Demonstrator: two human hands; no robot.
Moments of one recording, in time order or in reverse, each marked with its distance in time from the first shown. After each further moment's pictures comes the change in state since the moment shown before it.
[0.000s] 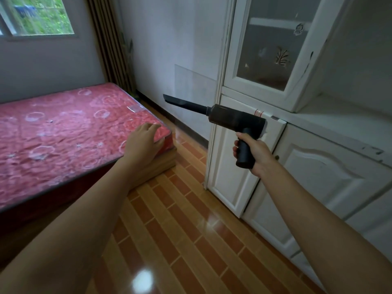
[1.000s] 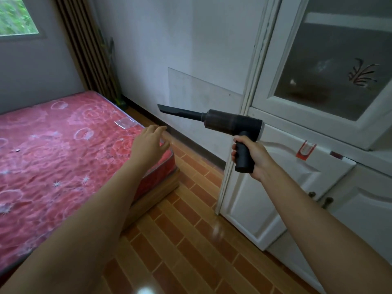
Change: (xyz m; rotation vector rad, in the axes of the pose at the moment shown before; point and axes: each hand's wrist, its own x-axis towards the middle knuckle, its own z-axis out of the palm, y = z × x) left_hand 0.276 -0.140 0.087 -0.039 -0.053 0.102; right_hand 0.265 0.000 0.149 -0.002 0.037 0.024
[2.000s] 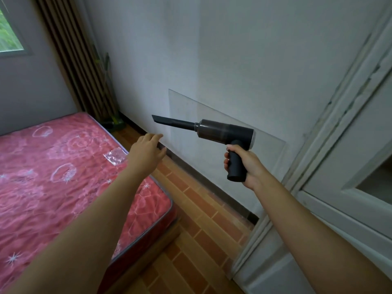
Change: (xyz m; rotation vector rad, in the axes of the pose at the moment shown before) left_hand 0.331 -0.093 0.100 0.034 -0.034 -0.115; right_hand 0.342 -0.080 0.090 0.073 -0.022 0.086
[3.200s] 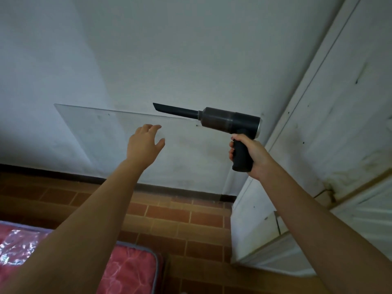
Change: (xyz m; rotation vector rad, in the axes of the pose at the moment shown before) left_hand 0.300 0.035 0.146 -0.226 -0.259 0.547; right_hand 0.153 -0.056 0.008 0.204 0.546 -0.190
